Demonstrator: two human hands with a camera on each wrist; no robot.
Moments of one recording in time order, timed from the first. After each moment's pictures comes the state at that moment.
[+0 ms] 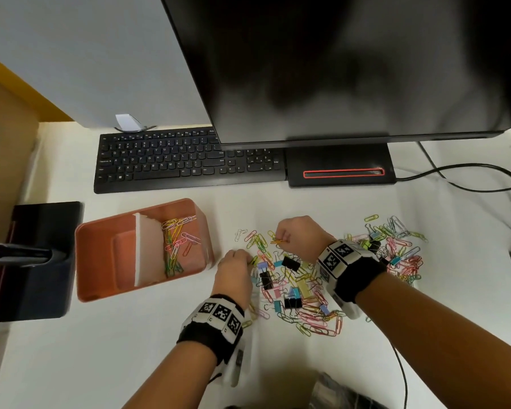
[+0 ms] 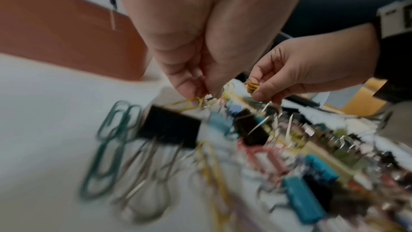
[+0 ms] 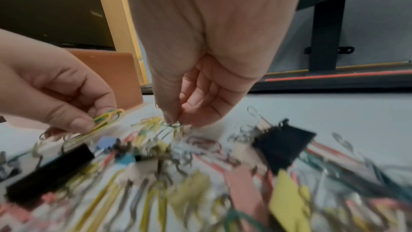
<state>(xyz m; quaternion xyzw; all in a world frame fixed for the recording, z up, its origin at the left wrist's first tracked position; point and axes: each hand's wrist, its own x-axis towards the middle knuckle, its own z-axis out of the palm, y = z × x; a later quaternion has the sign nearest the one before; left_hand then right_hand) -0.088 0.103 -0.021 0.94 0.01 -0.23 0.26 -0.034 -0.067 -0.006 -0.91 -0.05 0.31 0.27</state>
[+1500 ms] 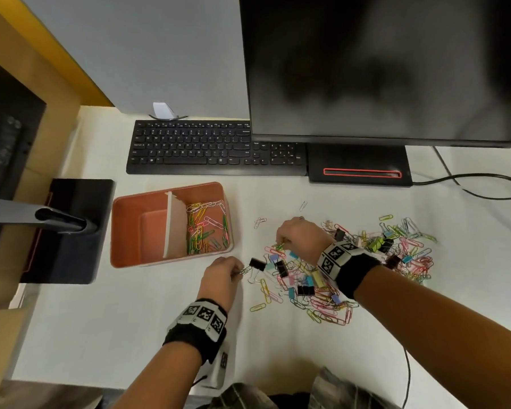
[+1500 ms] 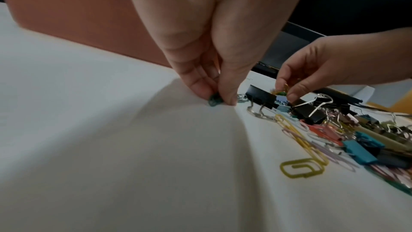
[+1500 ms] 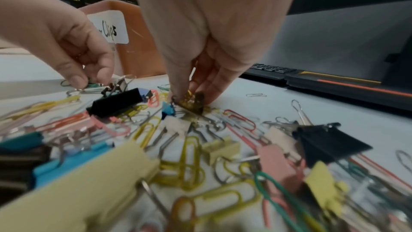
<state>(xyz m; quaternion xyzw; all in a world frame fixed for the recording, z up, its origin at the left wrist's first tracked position) -0.125 0.169 -0.031 0.92 0.05 -0.20 0.33 -0.049 -0.038 -0.020 -0.92 -0.19 0.30 0.16</state>
